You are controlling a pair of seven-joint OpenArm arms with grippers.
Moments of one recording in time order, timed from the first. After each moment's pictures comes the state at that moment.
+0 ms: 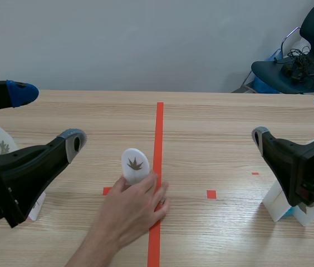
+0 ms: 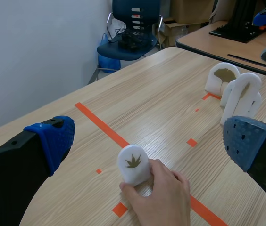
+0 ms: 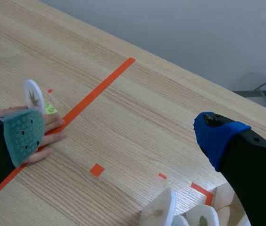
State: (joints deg) left arm 36.8 -22.1 -14.3 121.0 -20.0 -45.1 -3.2; right arm -44.7 32.4 14.8 122.5 19.9 19.4 2.8
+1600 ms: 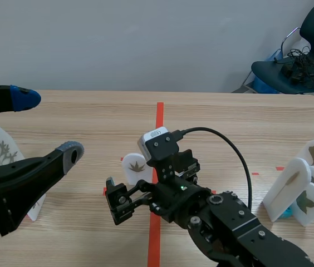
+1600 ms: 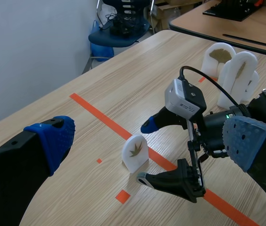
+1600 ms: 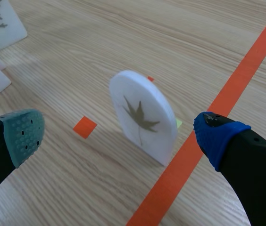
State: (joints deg) left arm 36.7 -26.7 -14.1 120.7 -20.0 -45.1 -1.9; right arm -2.7 3.0 -26.4 68.1 1.6 12.9 8.5
